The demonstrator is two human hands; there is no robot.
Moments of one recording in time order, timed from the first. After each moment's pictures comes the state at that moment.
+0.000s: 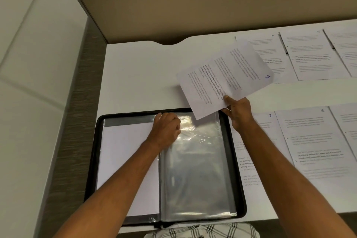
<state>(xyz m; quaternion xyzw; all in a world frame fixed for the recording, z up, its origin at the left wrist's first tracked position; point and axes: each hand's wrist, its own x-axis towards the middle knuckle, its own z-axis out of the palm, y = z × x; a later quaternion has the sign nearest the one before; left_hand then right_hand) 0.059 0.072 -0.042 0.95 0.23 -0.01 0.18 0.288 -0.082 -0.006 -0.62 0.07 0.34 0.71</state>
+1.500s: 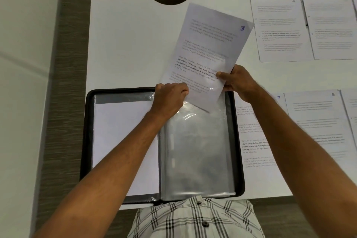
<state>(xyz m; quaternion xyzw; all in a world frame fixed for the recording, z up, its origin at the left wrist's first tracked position) 0.095 0.090 -0.033 0.92 0.29 0.03 0.25 0.316 -0.048 -0.013 -0.72 -0.16 0.46 0.49</state>
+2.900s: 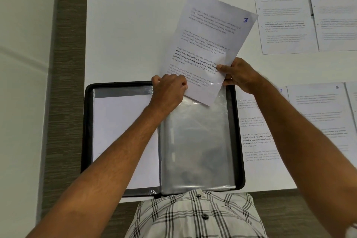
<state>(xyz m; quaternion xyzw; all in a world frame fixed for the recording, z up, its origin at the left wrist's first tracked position) 0.094 0.087 -0.029 0.93 0.30 0.04 0.20 0.326 -0.047 -0.021 -0.71 -0.17 0.50 0.46</state>
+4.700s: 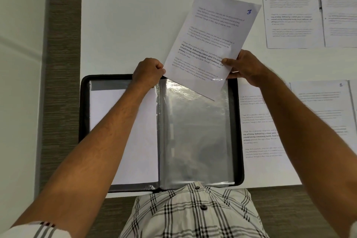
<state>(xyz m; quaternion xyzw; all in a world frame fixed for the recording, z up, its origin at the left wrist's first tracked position) 0.086 0.159 -0.037 0.79 0.48 -0.04 0.37 0.345 -0.046 -0.031 -0.74 -0.18 0.50 0.42</state>
